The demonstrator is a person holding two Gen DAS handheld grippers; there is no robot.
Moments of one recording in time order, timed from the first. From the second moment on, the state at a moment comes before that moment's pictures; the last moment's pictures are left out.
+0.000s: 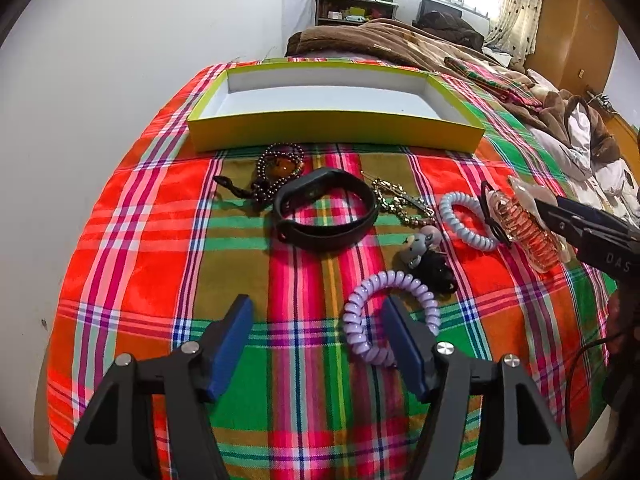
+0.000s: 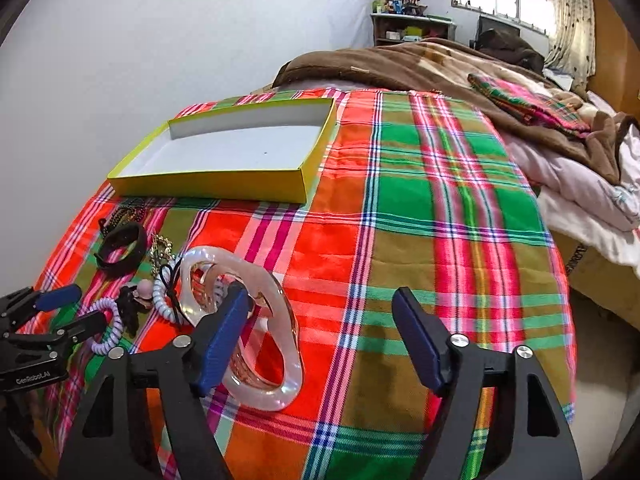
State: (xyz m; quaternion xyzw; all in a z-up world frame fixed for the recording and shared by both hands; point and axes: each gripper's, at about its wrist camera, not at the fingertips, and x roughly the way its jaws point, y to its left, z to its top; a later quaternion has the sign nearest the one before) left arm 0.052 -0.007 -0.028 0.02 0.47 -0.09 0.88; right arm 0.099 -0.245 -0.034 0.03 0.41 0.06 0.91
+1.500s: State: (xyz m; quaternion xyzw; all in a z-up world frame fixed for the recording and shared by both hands) left arm 0.049 -0.008 0.008 0.02 0.42 -0.13 0.90; right arm 0.085 -0.248 -0.009 0.06 0.39 0.08 0.91
